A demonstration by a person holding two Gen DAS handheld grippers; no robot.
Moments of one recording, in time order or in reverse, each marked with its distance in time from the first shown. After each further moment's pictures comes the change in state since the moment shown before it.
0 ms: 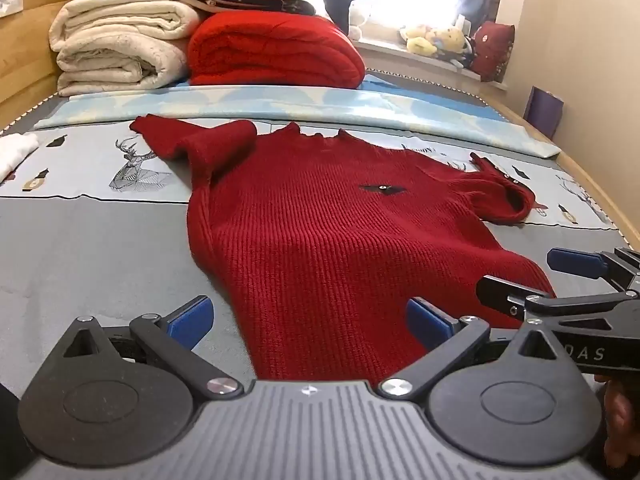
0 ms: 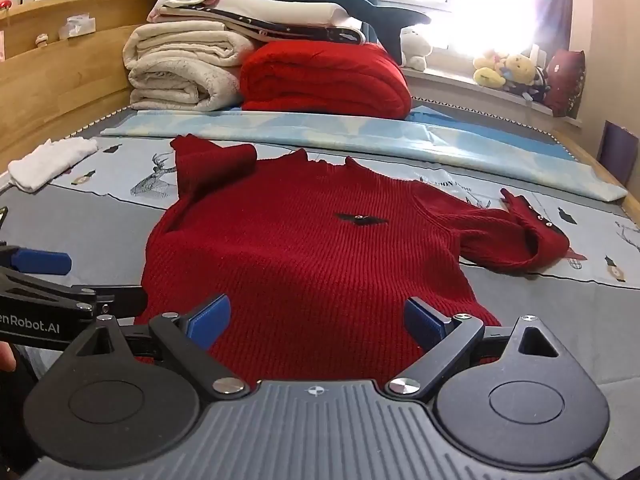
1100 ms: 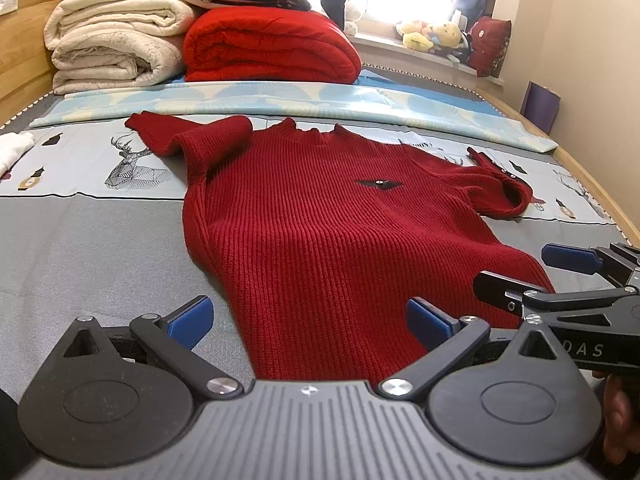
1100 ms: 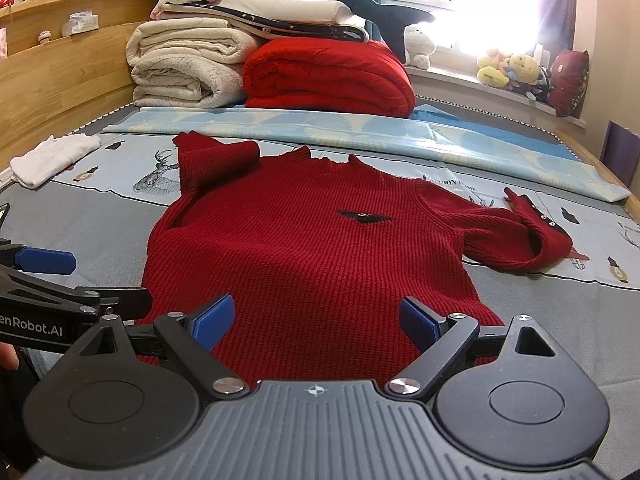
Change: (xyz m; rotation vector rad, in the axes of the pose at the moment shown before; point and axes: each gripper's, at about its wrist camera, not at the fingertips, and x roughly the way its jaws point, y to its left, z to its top) left arm 0.005 -0.001 -0.001 -0.005 0.002 -0.008; right arm 0.003 -0.001 0.000 -0.007 0.006 0.013
